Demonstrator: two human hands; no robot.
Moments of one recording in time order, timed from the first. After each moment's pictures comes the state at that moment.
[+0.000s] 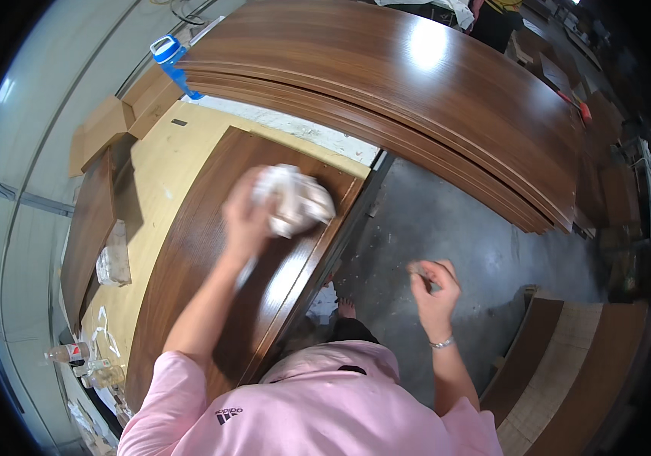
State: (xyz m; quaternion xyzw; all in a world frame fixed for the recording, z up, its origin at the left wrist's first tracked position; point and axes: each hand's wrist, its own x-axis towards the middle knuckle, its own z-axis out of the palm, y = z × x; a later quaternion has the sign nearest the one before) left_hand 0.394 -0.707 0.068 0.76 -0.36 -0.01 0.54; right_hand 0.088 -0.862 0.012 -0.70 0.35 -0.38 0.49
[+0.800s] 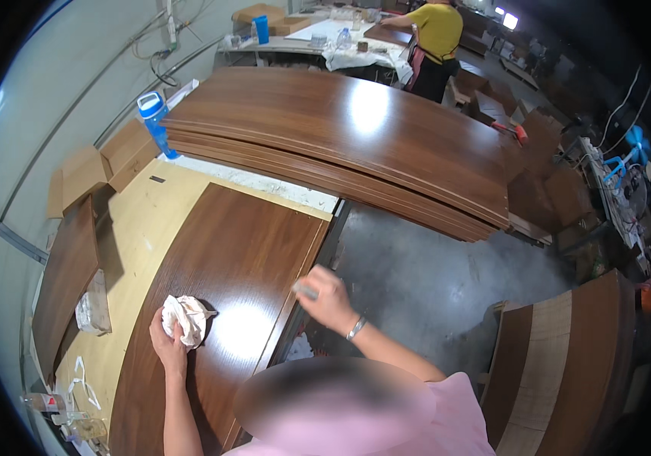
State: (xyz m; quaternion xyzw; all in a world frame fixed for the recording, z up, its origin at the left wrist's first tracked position) left_hand 0.379 -0.459 0.017 0.91 -0.22 0.13 0.34; right_hand 0.203 -0.796 0.016 -0.85 0.12 -0.31 0.41
